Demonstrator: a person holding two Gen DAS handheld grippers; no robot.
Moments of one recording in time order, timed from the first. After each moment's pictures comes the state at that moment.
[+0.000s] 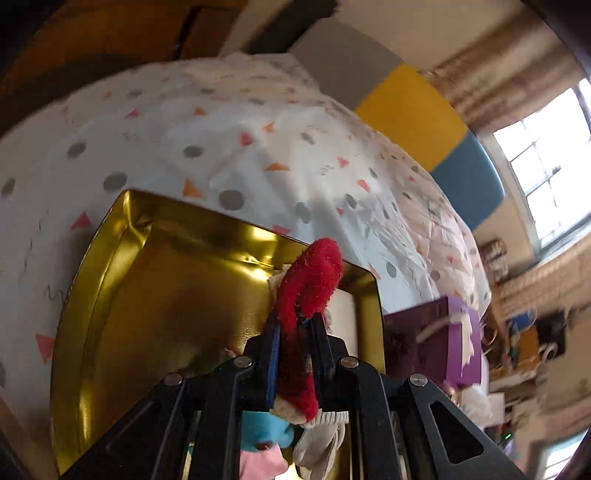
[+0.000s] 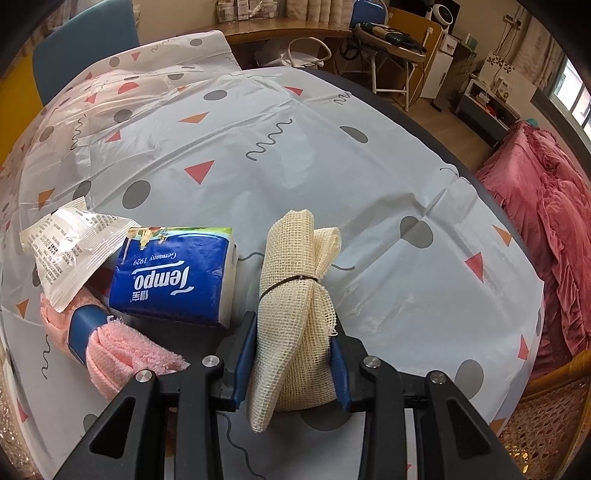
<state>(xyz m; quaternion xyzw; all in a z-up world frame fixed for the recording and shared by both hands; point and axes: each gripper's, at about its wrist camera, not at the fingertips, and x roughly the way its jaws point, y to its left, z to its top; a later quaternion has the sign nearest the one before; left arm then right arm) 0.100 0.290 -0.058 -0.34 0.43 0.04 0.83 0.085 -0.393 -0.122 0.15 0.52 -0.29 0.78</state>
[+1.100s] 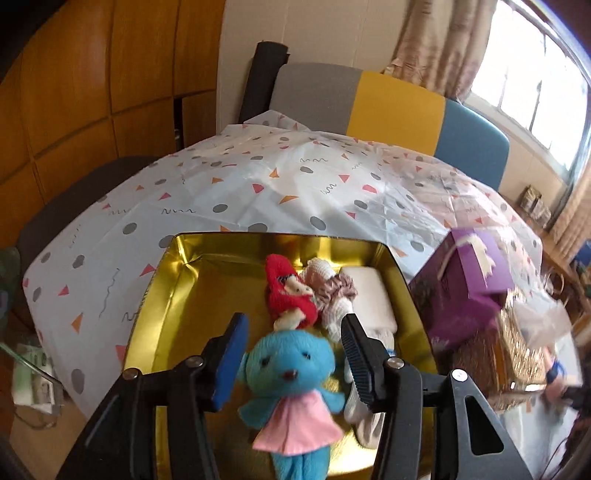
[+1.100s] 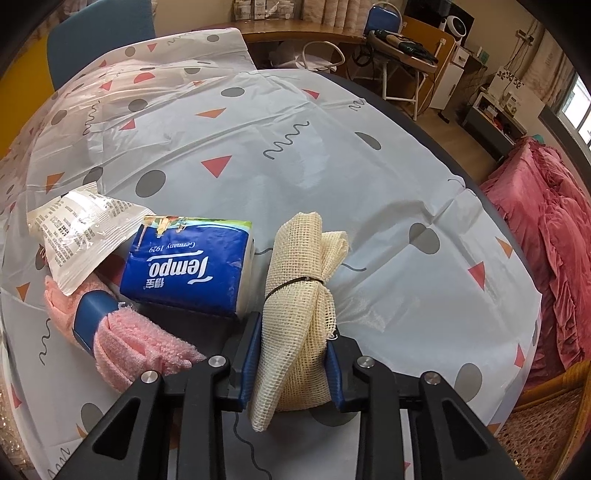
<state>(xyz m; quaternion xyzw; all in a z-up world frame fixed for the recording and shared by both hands) 0.029 0.212 -0.033 -0.11 0.37 0.12 0.92 0.089 -0.380 -0.122 0.13 0.53 -0.28 0.79</state>
